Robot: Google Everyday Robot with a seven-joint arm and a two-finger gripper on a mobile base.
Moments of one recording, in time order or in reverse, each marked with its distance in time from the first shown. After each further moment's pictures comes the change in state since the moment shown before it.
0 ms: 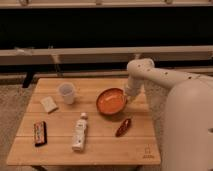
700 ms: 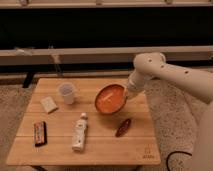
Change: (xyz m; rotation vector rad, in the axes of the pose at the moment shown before) arm 0.032 0.019 -0.097 -0.115 -0.100 -0.114
